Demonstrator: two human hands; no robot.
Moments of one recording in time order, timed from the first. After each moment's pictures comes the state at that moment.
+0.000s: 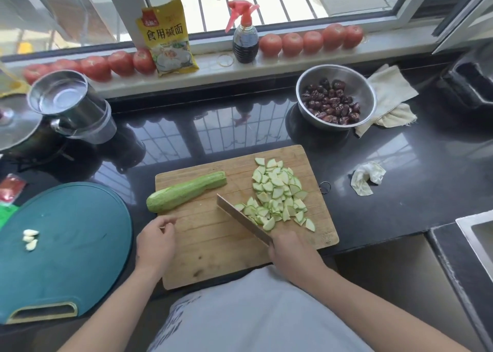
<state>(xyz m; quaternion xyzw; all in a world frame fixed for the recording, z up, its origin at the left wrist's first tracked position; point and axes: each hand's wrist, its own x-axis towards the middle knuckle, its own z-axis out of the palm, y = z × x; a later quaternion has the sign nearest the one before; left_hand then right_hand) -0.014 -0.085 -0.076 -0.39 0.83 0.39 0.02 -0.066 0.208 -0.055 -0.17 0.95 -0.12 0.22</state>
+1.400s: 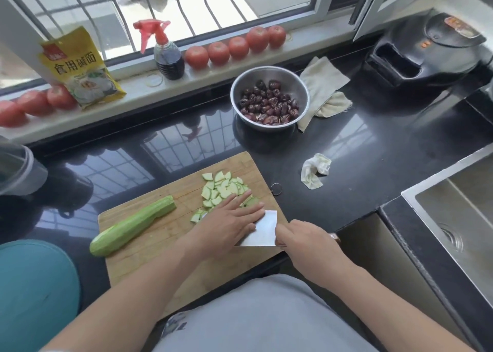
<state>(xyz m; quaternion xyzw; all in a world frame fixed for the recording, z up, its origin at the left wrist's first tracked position) -0.150 0.089 -0.082 0.38 0.91 0.12 0.14 -0.089 0.334 -0.014 -0.27 0.95 -0.14 0.08</state>
